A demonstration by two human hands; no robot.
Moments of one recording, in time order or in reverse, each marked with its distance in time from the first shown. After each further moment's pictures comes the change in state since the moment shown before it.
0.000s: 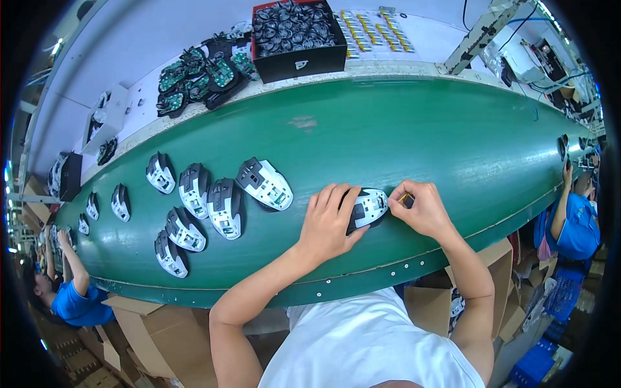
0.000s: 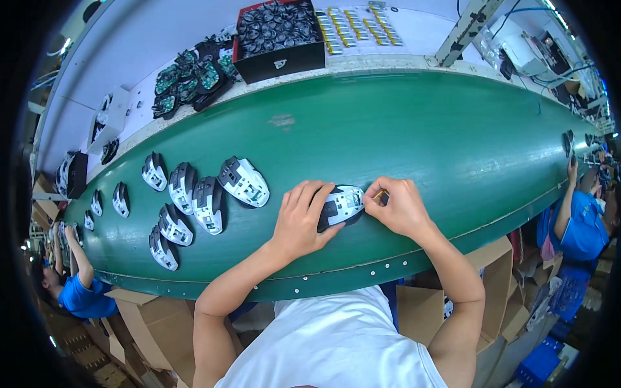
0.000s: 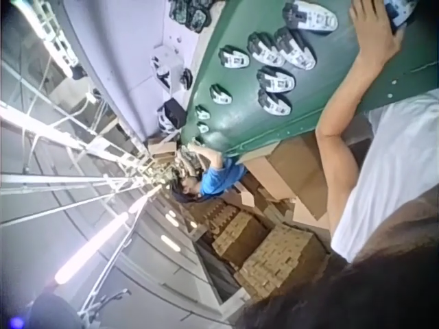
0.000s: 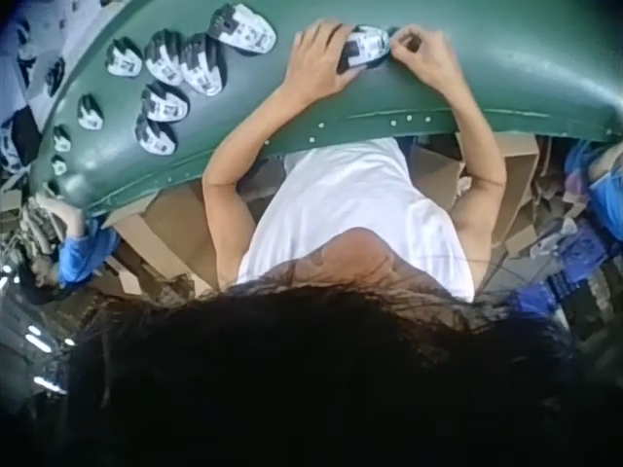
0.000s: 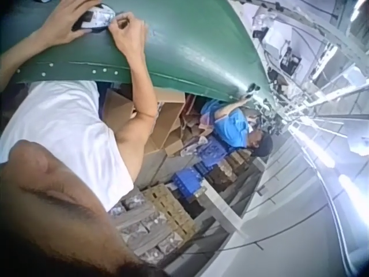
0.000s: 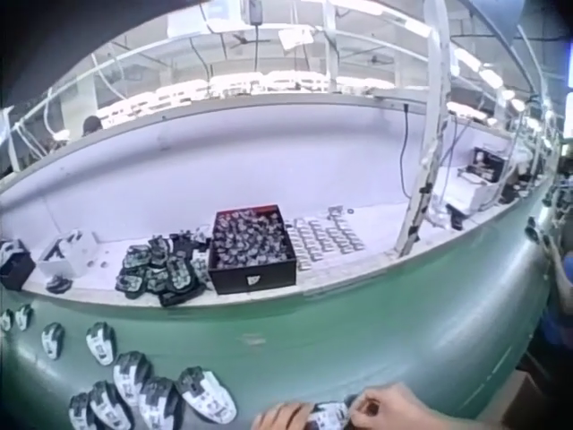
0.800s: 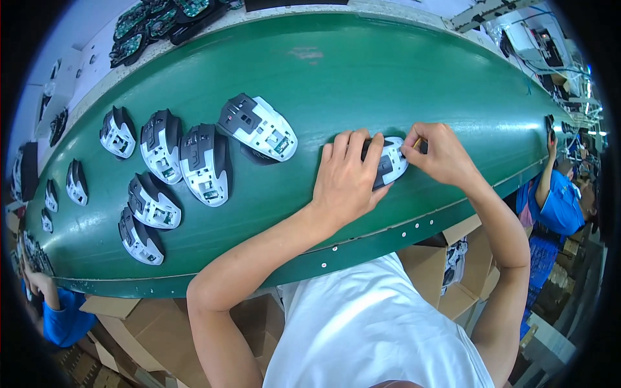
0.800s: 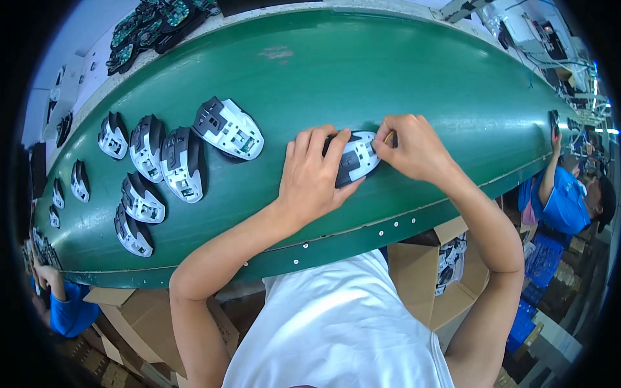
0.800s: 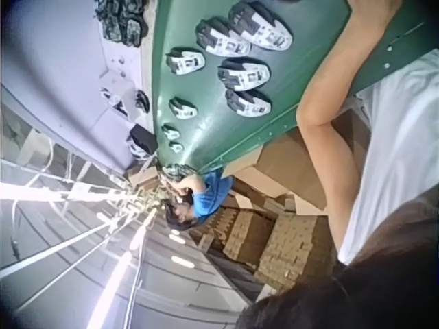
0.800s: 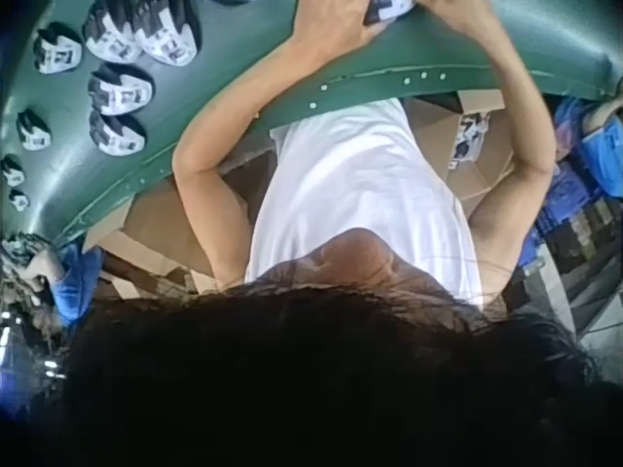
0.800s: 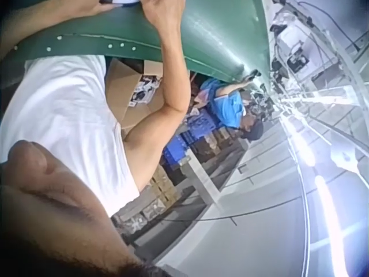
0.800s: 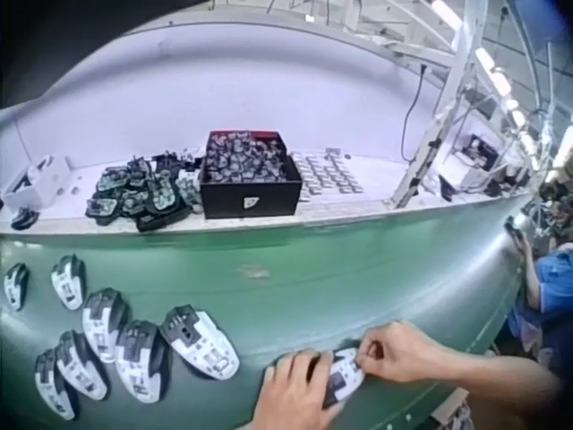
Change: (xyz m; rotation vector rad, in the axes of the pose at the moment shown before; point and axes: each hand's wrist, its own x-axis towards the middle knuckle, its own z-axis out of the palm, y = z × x) left_hand -0.003 -0.002 0.009 -0.141 0.056 -0.035; right_hand 0.023 -0.038 0.001 -0.302 -0.189 0.115
